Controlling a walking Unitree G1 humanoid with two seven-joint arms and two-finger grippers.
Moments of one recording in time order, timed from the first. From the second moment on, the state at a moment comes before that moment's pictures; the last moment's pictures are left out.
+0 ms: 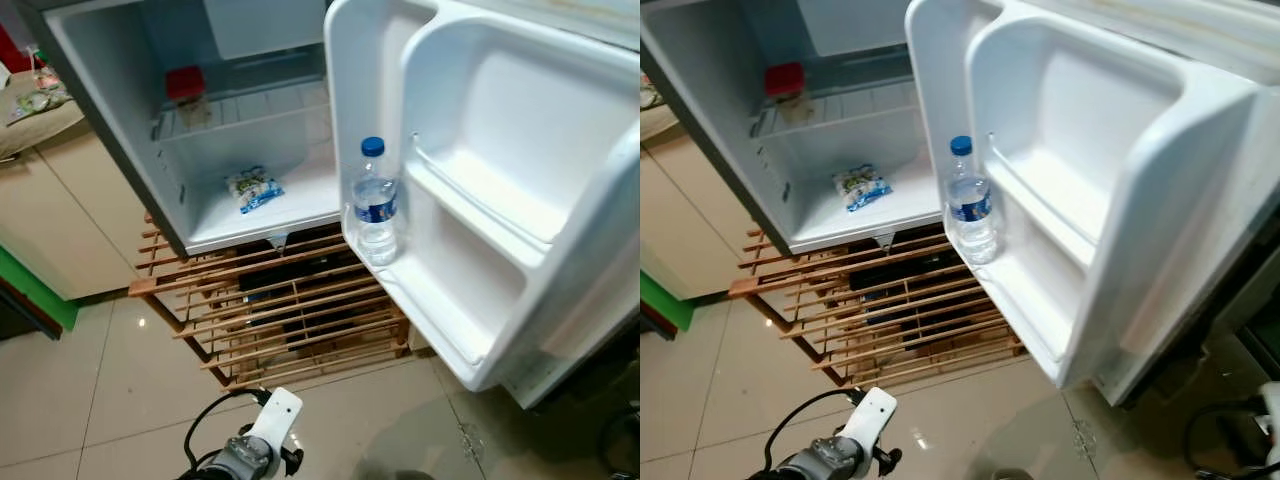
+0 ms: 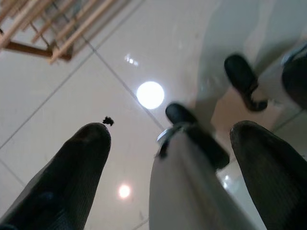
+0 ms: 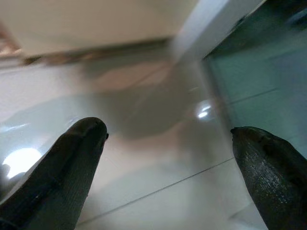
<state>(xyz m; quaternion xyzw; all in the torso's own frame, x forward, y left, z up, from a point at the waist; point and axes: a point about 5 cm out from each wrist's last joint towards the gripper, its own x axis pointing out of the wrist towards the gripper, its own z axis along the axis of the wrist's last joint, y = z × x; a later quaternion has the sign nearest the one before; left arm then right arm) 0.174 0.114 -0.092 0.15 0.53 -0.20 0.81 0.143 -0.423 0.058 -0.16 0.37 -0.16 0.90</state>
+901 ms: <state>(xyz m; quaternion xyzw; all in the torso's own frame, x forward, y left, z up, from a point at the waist) 0.166 0.097 -0.094 0.16 0.53 -0.22 0.80 0.234 -0.312 0.110 -0.08 0.18 0.03 0.98</state>
